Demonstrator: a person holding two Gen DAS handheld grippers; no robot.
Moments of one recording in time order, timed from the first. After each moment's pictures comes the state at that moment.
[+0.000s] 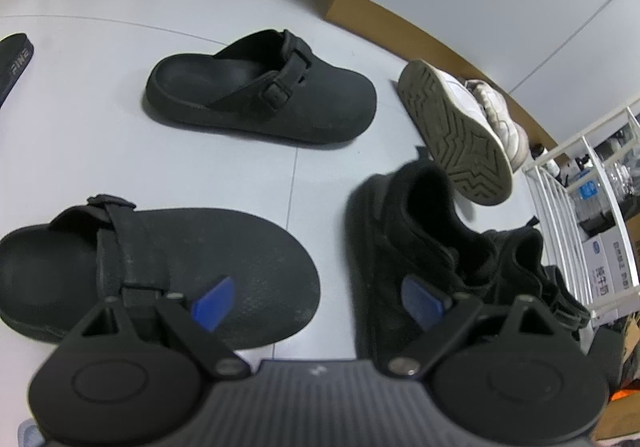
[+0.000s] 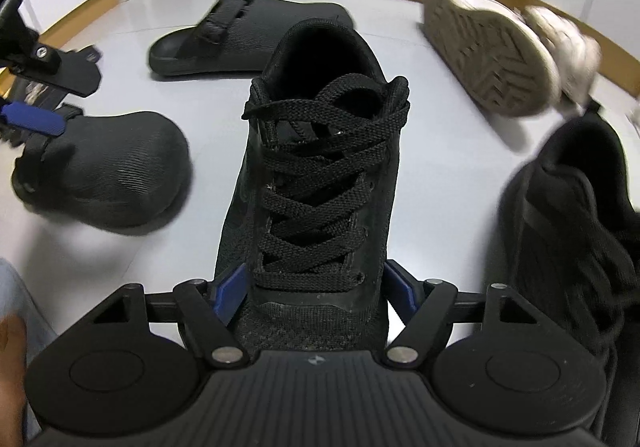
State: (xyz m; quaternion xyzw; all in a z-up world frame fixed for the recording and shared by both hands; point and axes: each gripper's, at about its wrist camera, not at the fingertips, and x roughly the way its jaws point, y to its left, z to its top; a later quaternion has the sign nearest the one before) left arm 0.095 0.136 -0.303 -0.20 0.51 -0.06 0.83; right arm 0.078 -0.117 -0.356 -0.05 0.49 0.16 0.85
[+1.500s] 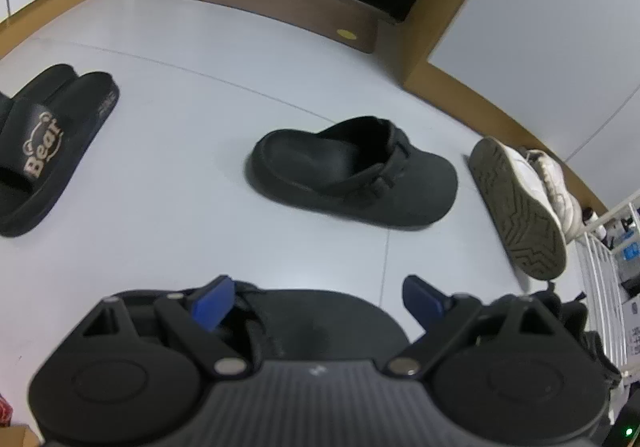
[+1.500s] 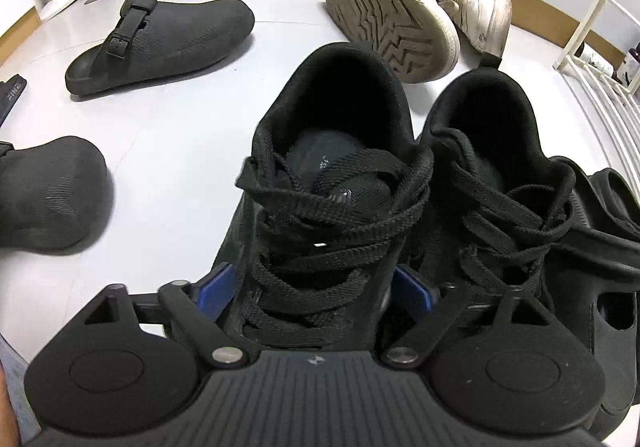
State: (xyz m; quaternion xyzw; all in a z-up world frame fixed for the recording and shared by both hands) left arm 0.098 0.210 -0.275 -0.20 0.47 0.05 0.86; right arm 0.082 -0.145 -0.352 -0.05 0.51 0.07 0.86
